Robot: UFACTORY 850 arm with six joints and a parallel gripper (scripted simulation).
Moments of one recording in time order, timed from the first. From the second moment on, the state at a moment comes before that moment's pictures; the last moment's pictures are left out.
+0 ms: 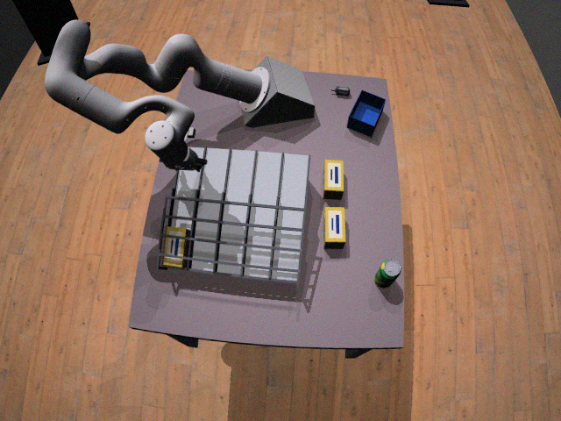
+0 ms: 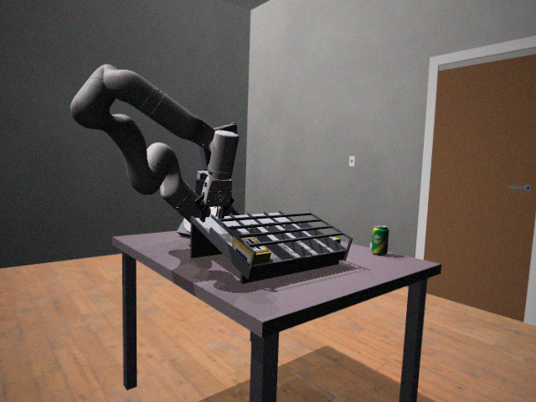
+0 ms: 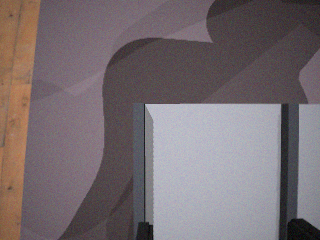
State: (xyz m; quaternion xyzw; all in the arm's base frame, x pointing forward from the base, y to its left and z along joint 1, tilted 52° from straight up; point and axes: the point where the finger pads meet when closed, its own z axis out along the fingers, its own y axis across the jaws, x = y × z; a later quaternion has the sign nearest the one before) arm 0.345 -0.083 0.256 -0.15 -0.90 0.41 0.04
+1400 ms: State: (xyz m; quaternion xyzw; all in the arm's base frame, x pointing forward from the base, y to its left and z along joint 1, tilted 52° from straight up) arm 0.345 -0.083 0.256 -0.15 -0.90 0.41 0.04
